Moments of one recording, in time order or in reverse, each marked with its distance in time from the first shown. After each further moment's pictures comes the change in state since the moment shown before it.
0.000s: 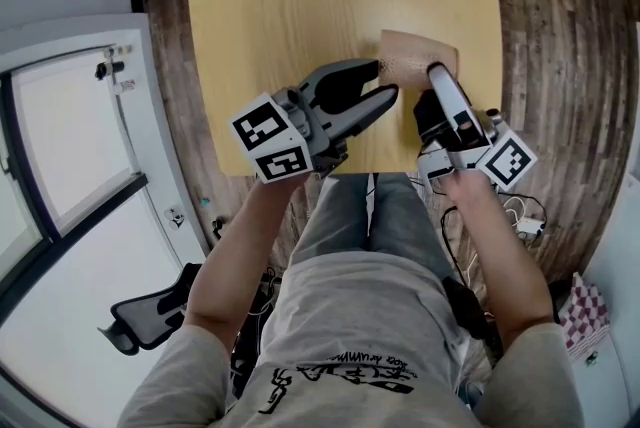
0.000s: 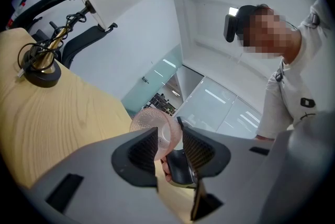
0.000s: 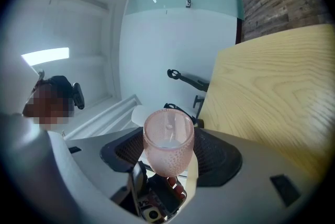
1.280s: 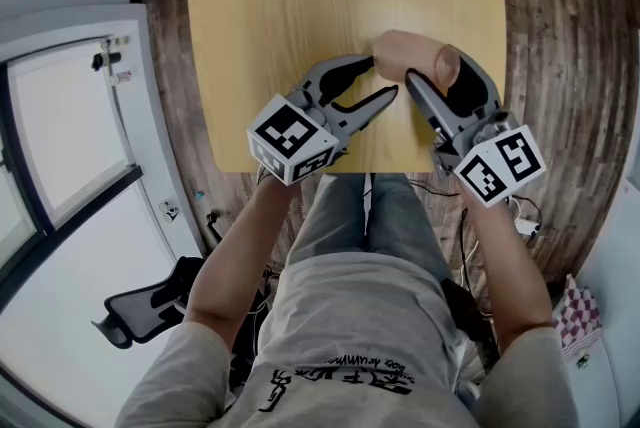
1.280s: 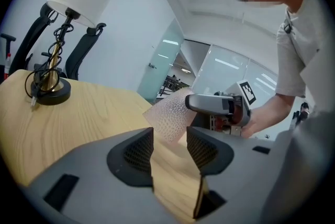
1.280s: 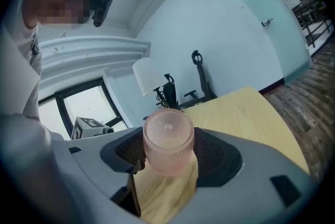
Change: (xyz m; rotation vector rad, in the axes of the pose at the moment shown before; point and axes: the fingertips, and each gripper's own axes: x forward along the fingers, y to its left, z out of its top) left arm 0.001 0.033 -0.043 0.223 0.233 0.212; right arm 0.007 -0.006 -0.019 -0.750 0.365 -0.226
